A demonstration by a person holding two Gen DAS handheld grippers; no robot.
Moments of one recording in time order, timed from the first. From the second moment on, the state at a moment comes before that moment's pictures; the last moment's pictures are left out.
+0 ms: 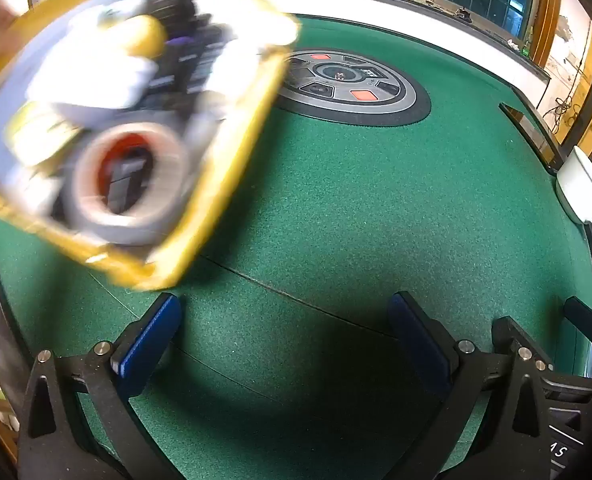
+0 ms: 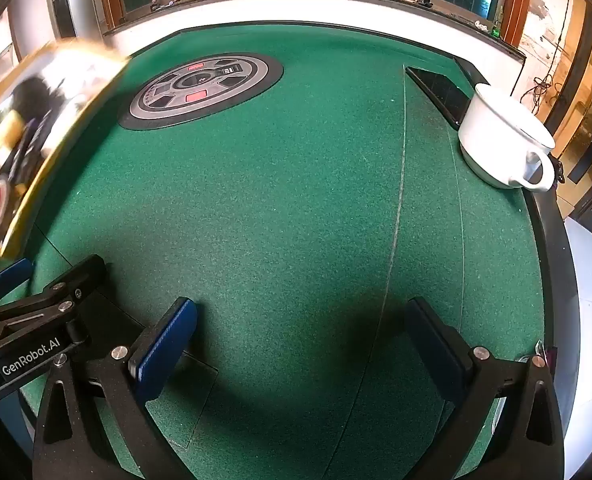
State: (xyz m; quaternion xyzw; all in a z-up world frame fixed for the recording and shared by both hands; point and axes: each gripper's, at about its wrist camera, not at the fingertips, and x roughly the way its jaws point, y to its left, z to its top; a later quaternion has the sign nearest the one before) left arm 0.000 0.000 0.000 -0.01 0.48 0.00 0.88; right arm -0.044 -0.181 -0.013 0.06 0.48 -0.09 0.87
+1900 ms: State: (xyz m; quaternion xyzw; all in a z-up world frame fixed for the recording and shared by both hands) left arm -0.004 -0.004 0.000 -0.01 0.47 0.01 0.88; right arm -0.045 -0.182 -0.014 0.05 0.48 -0.09 0.87
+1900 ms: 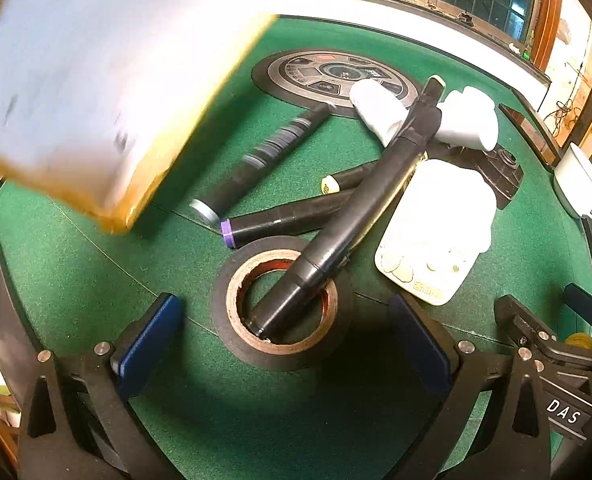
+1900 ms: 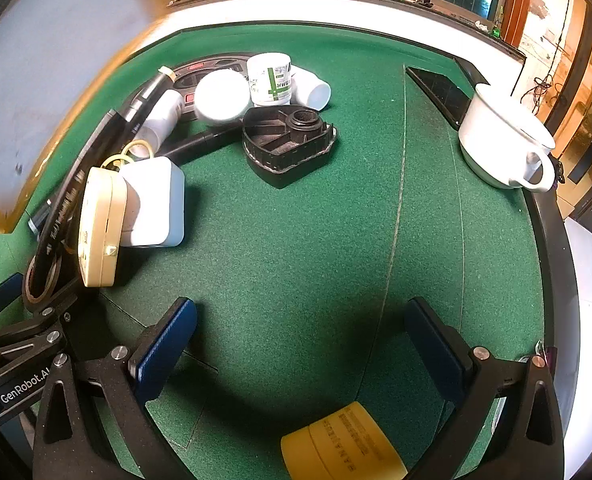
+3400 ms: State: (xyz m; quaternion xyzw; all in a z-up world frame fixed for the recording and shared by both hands) left arm -0.013 -0.001 0.004 0.01 0.48 -0.07 0.87; right arm -0.046 -0.182 -0.013 0.05 0.48 -0.09 0.87
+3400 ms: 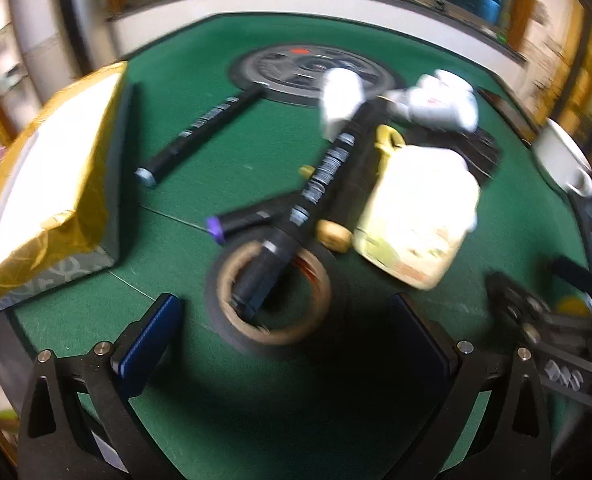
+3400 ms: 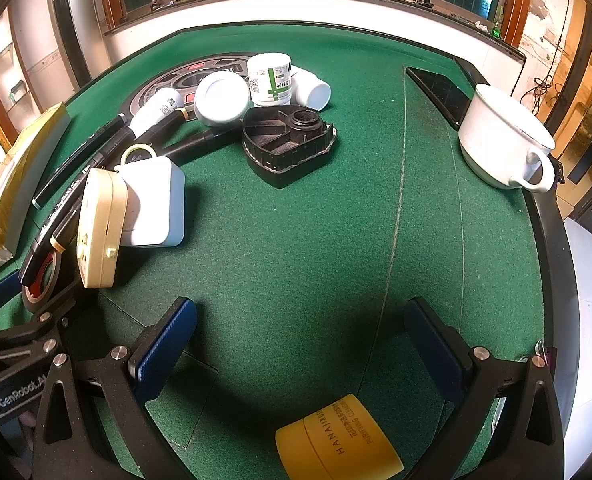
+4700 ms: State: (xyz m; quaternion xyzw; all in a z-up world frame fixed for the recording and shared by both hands) left arm -0.039 0.032 0.013 0.04 0.46 -0.16 0.87; right arm -0.074 -0.159 0.022 0.09 0.41 0.10 0.90
